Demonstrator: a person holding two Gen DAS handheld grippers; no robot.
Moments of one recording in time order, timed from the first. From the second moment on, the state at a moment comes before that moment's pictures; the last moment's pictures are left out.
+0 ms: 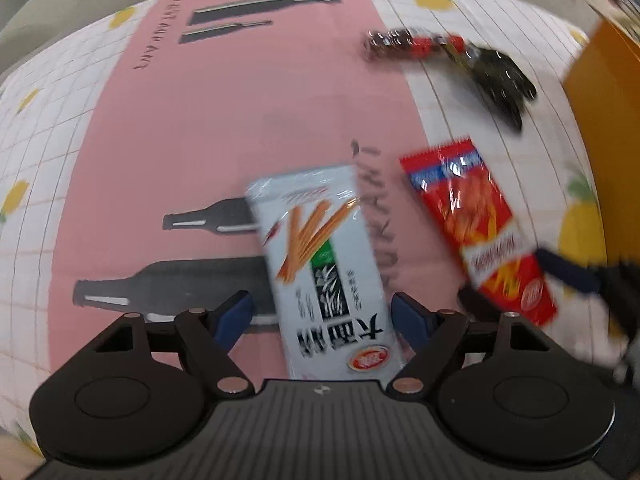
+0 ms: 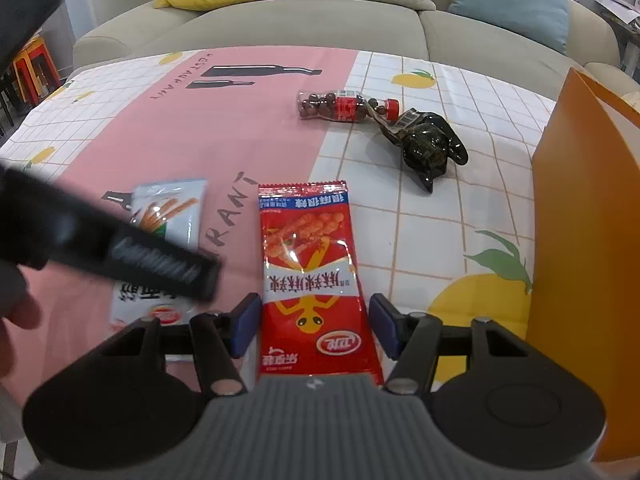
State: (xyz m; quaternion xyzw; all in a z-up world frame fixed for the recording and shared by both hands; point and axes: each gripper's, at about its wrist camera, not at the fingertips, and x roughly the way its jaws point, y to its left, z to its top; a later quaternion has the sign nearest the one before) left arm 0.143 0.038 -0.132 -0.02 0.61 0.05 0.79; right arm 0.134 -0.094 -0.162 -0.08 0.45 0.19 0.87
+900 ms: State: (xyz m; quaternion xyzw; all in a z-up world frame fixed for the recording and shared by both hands) left arm 0.127 0.054 -0.142 0.01 0.47 0.00 0.88; right arm 0.155 -0.097 -0.160 -0.05 0.42 0.20 0.89
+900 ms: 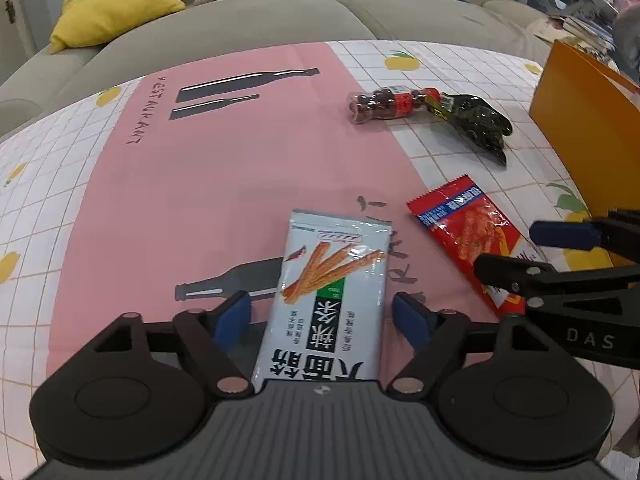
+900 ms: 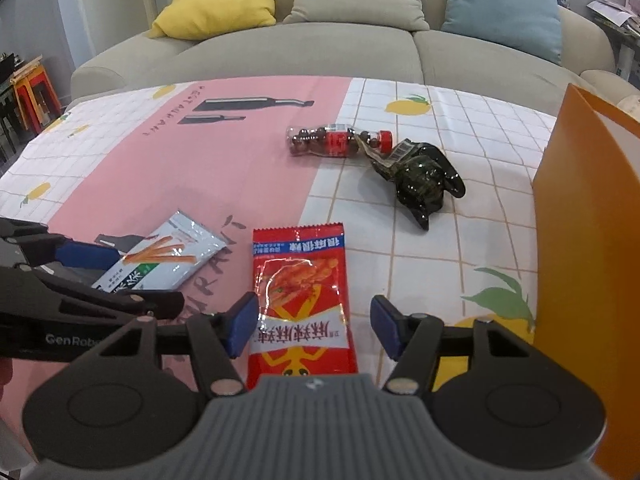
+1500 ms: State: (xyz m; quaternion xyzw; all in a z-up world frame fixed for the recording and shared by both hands) left arm 0.119 0.050 -0.146 0.01 0.43 0.00 0.90; right arm 0.150 -0.099 -0.168 -0.07 0.41 0.22 0.88
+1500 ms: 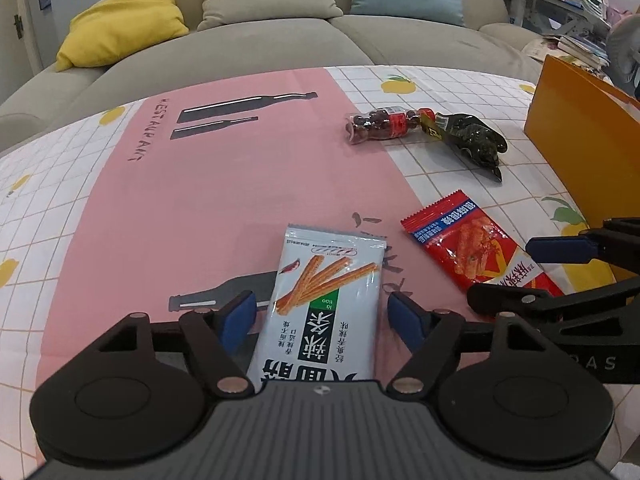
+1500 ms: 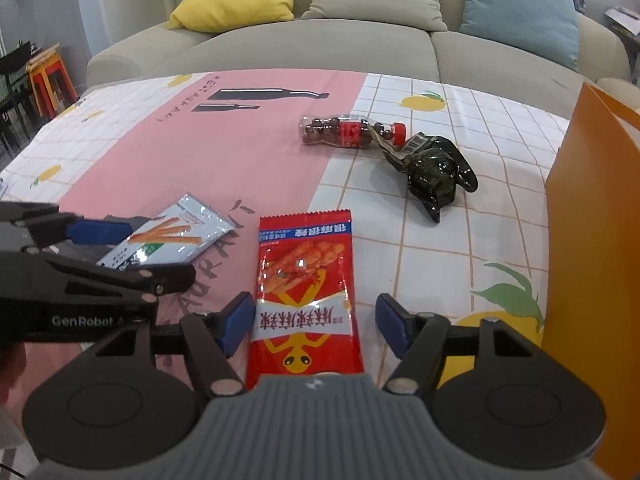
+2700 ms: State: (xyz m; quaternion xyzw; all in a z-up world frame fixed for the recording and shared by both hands) left arm 0.106 0.052 -0.128 -0.02 0.45 0.00 0.89; right arm 0.140 -0.090 -0.158 -0.09 0.44 0.21 0.87
